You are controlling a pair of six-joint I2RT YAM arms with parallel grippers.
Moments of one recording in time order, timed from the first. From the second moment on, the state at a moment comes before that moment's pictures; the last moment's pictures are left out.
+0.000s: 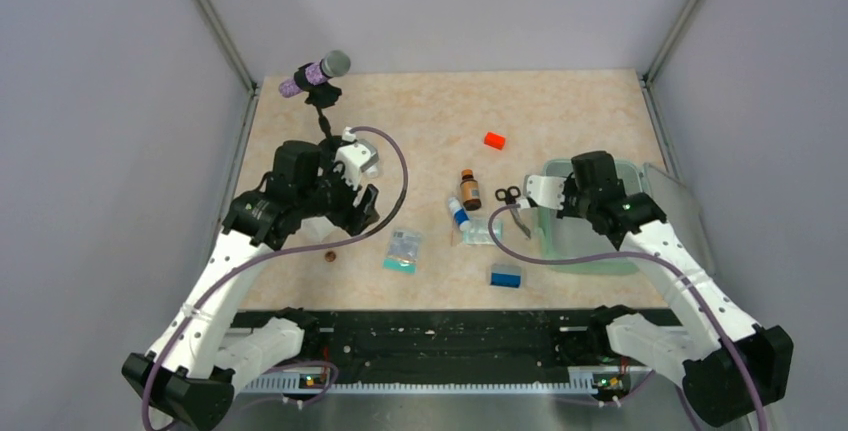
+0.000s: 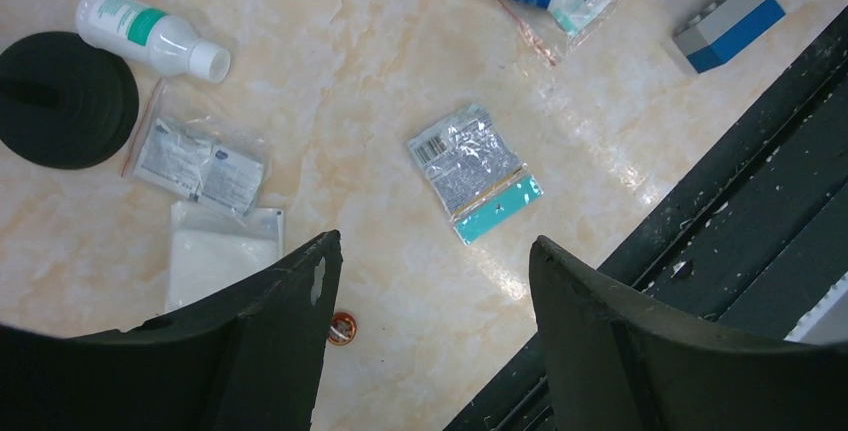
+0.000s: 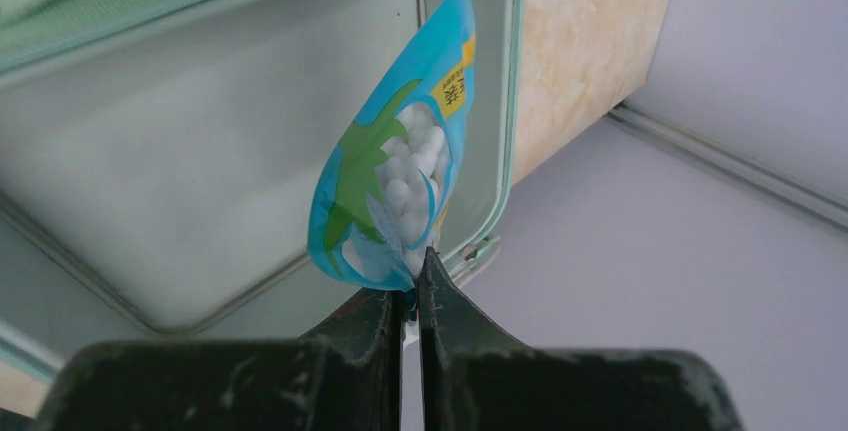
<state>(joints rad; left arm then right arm) -0.38 0.98 1.10 -0.83 0.34 0.23 0.35 0.99 0.86 -0.72 0.21 -1.16</state>
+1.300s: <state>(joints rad) -0.28 0.98 1.11 -0.89 0.46 0.19 0.18 1.34 0.58 0.01 0.19 -1.52</state>
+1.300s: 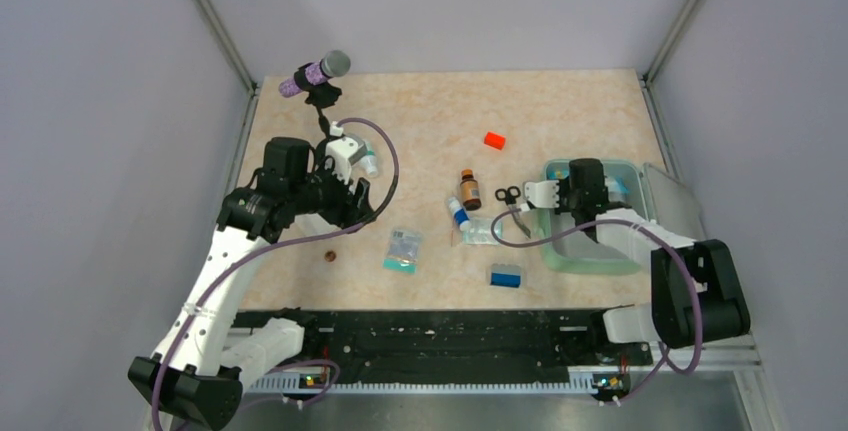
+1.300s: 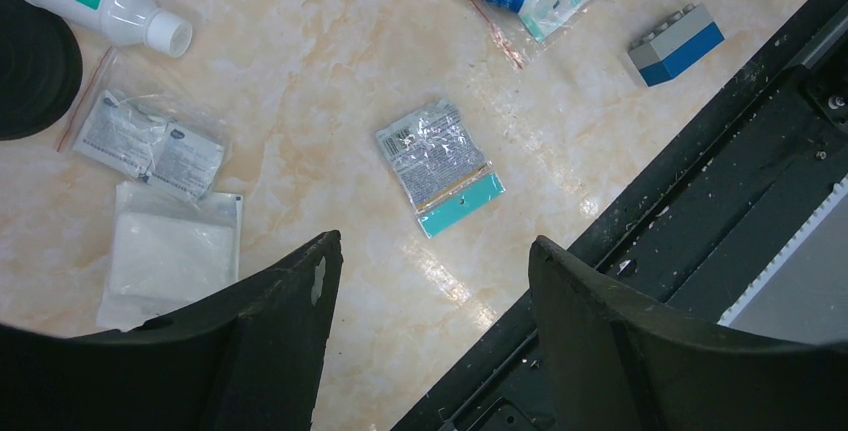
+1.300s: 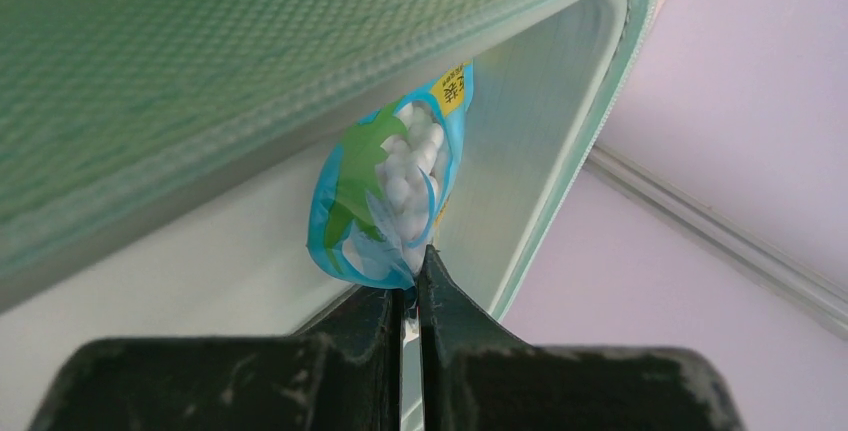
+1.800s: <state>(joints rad) -0.28 0.98 1.11 -0.88 0.48 0.18 0.17 1.42 0.59 0.02 0.20 -1.45</state>
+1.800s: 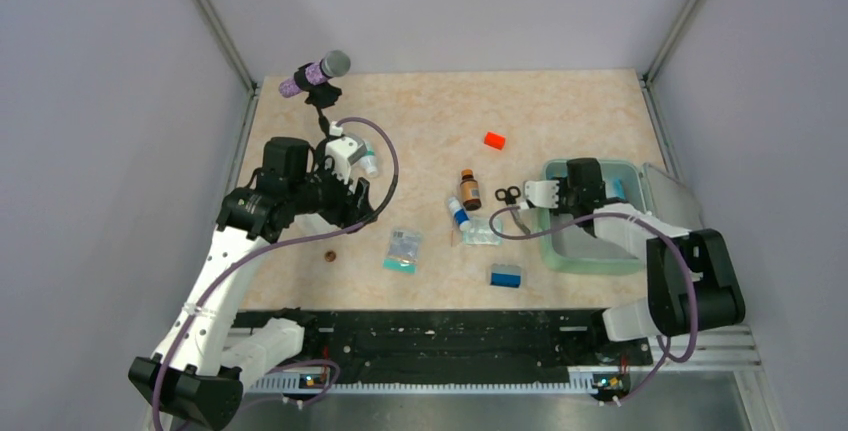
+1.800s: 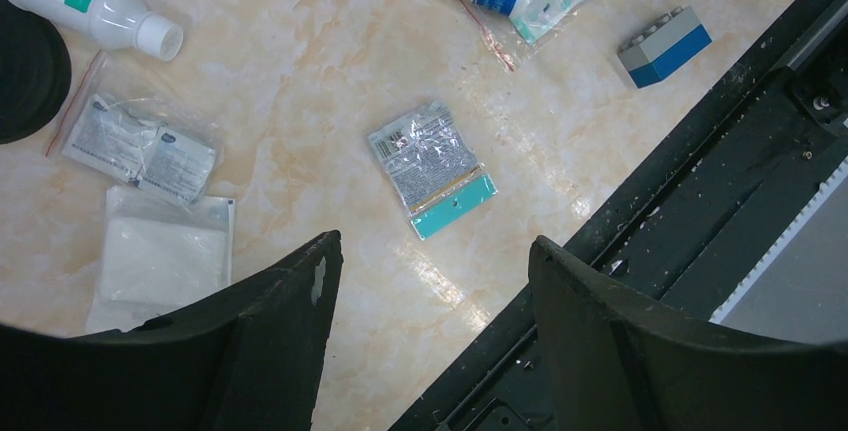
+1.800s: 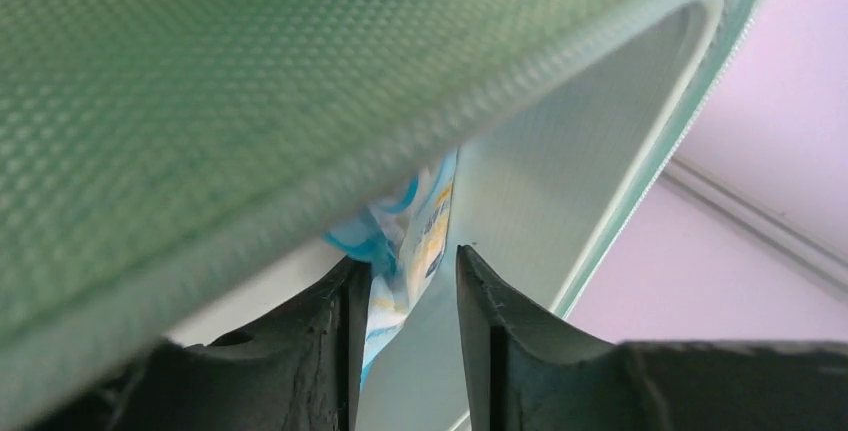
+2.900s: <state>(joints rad) -0.33 1.32 1.05 -0.80 -0.02 0.25 0.17 0.80 1.01 -0.77 -0.42 -0.42</state>
